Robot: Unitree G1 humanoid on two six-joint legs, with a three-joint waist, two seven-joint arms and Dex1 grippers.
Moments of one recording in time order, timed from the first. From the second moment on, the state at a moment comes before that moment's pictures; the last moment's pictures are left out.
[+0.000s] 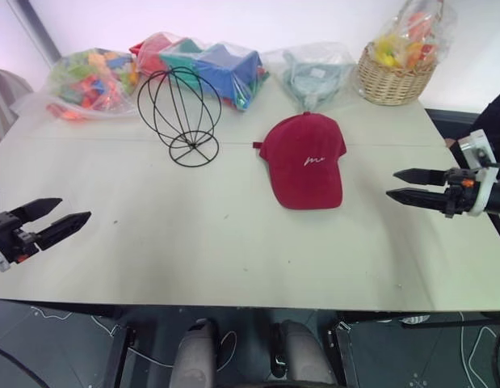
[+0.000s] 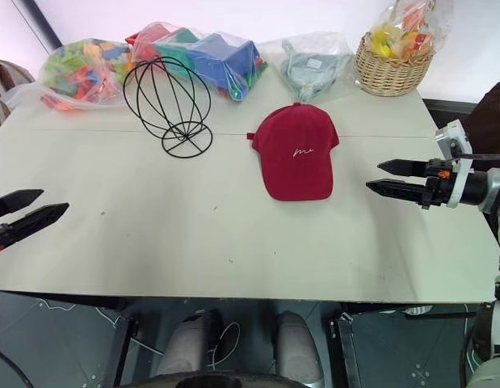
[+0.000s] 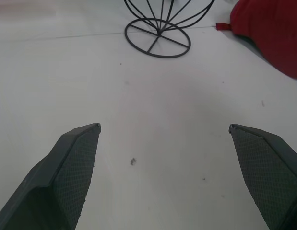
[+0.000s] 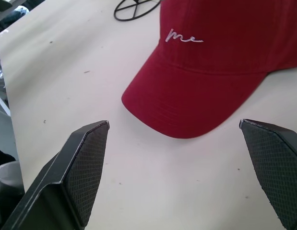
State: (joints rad) left arm 0.12 0.91 0.76 -0.13 -0.71 0.73 -0.98; right arm -0.53 -1.01 -0.23 0.40 0.46 0.63 1.44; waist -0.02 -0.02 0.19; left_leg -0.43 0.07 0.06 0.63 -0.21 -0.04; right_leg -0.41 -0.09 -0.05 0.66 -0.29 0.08
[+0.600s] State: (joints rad) left arm 0.10 0.94 0.76 -0.11 -0.71 0.74 -1.00; right arm -0.47 -1.01 -0.25 0.29 0.51 0.69 1.36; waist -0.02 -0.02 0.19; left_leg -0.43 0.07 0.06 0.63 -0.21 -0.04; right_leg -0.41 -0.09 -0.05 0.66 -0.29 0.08
